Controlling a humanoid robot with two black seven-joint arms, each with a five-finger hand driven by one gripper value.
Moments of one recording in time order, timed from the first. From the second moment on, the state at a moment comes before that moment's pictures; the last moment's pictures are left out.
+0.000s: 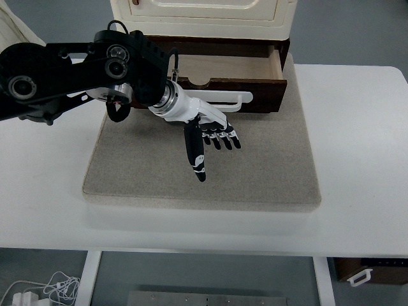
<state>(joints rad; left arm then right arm) -1.45 0.40 -0.13 -1.36 0.56 -0.51 0.61 -0.02 0.00 -0.01 0.17 -0.04 0.07 0.03</state>
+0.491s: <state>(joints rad) -1.46 0.41 -0.14 -1.28 0.56 -0.51 0.61 -0.02 0.00 -0.01 0.17 -0.04 0.07 0.03</state>
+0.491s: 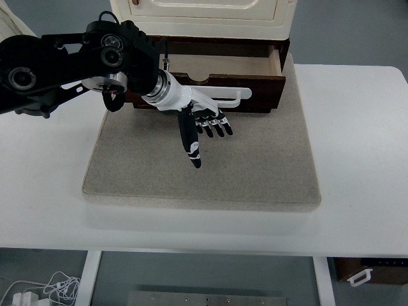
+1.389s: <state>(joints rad) -1.47 0.39 -0.15 -1.13 0.56 -0.49 0.61 -0.02 0.00 -0.01 0.17 -0.04 0.07 0.03</state>
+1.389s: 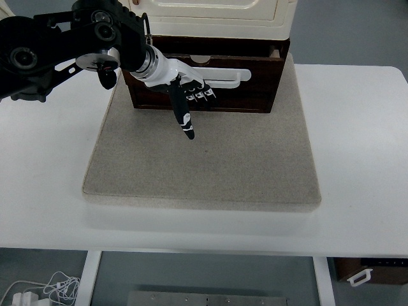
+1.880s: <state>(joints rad) -1.47 0.39 -0.16 -1.07 0.57 -0.49 0.61 -0.02 0.00 -0.01 0.17 -0.04 0.07 0.03</state>
